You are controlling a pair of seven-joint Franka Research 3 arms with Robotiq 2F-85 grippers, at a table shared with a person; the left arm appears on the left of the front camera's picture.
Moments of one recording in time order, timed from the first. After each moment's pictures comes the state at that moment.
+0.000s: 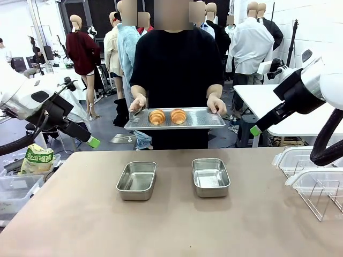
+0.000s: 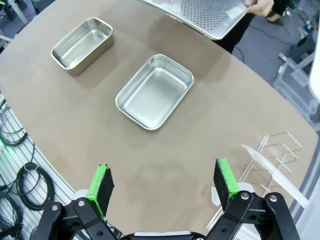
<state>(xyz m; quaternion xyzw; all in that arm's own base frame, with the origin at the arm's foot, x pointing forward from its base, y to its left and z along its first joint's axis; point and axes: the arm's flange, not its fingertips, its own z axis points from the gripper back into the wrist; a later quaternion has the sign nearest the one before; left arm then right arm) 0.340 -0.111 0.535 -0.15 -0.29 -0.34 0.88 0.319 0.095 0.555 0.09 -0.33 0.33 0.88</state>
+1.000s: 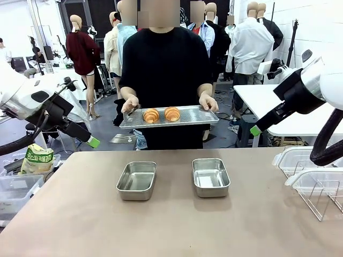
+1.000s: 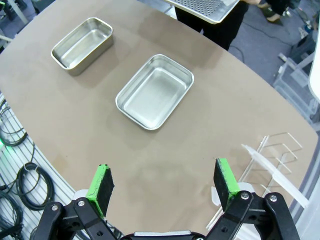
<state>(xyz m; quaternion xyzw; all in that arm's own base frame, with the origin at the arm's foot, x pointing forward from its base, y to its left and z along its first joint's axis) 0.340 -0.111 0.535 -0.15 -0.29 -0.34 0.88 0.319 0.095 0.555 0.09 -0.33 0.33 0.88</state>
